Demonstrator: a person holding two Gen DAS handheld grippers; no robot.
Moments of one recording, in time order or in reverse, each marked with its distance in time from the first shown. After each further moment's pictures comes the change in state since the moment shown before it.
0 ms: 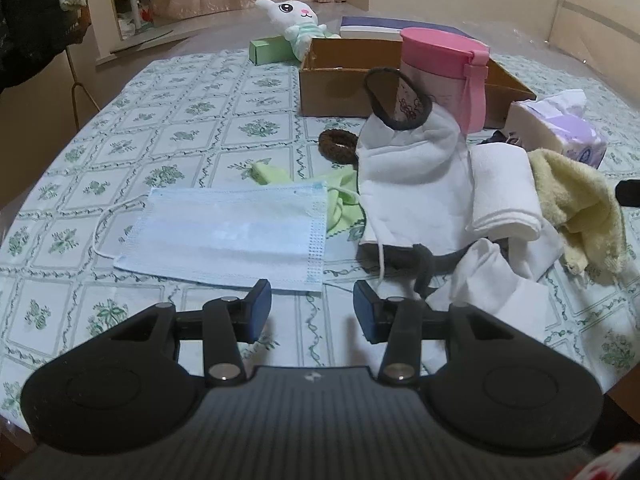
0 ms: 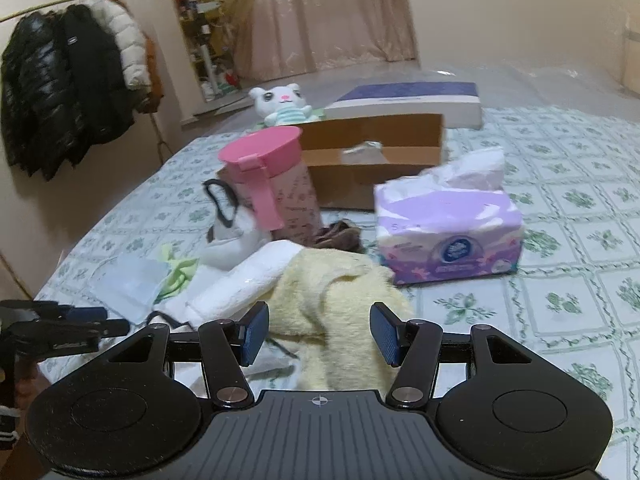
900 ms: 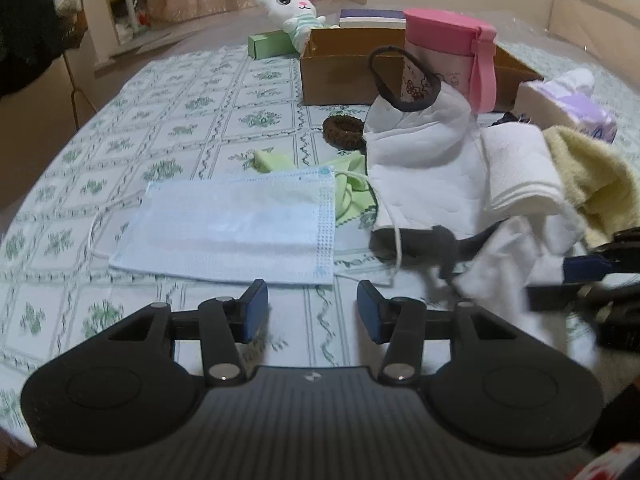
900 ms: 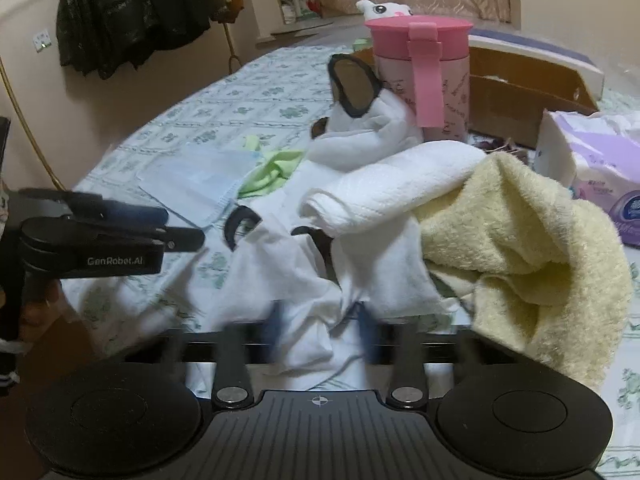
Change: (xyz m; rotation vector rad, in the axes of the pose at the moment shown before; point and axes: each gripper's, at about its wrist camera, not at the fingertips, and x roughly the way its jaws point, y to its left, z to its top) left arm 0.022 -0.001 -0.005 0.055 -0.004 0.038; right arm 0.086 0.078 -0.047 -0.185 0.199 0.146
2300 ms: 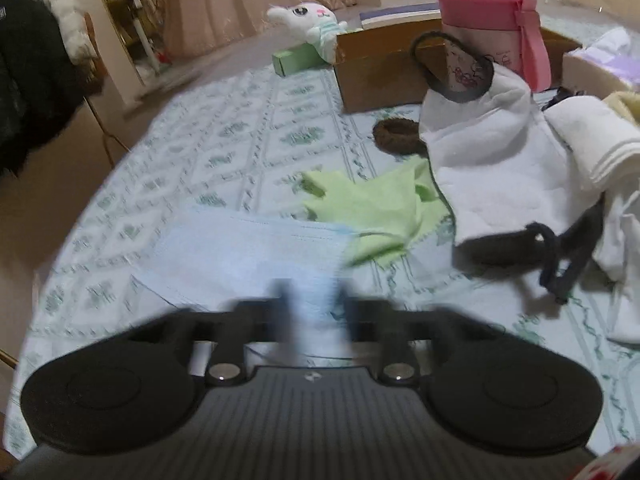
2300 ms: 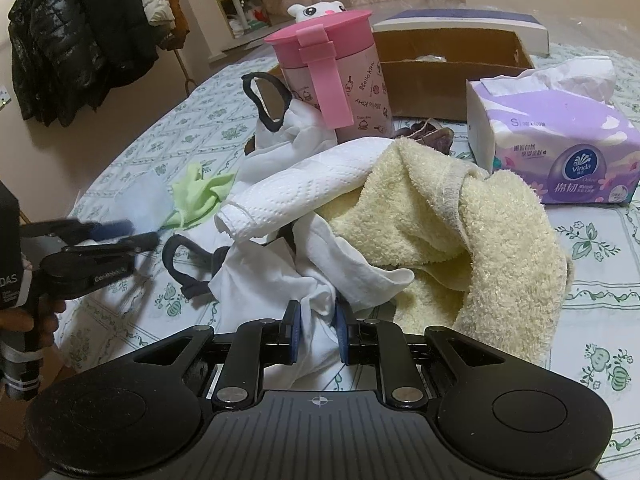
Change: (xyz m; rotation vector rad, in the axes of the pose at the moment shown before) left arm 0.030 0.015 0.003 0.100 -0.042 0.136; right arm -0.013 -0.047 0.004 0.178 -0.012 -0.027
